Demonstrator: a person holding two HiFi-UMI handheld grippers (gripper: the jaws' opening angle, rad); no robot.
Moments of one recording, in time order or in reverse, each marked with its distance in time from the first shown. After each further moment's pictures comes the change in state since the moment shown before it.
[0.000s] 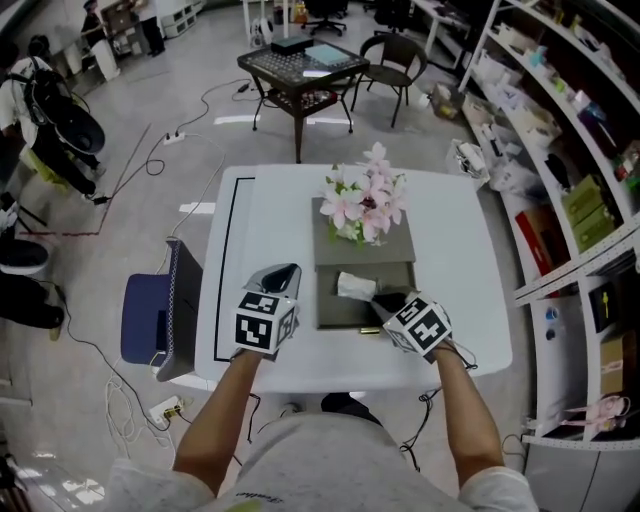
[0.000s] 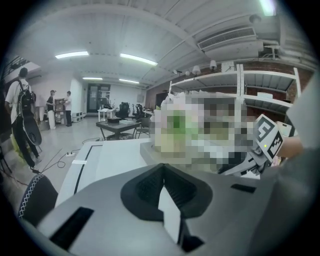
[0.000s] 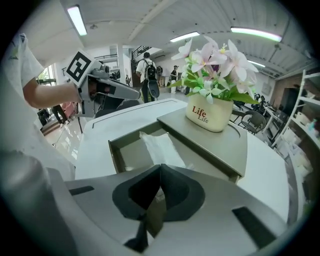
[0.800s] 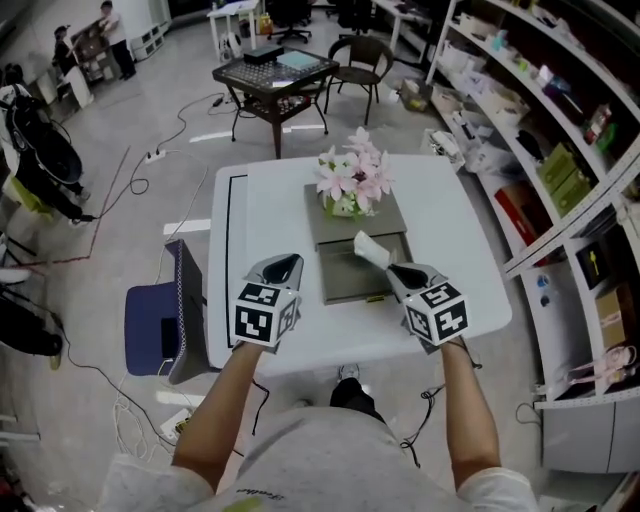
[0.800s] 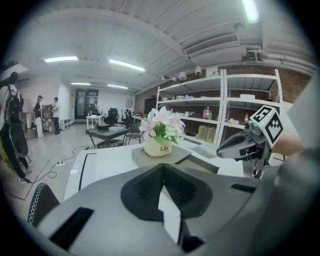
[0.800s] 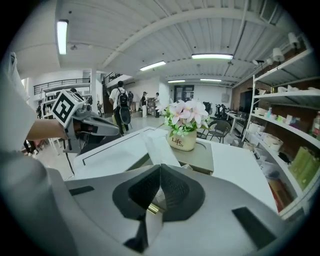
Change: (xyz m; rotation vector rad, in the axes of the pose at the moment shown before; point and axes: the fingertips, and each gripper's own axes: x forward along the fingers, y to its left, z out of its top) left arm -0.053 -0.022 0.004 0.086 -0.053 -0.115; right arm -0.086 0.022 0.035 0.241 -0.284 -0.295
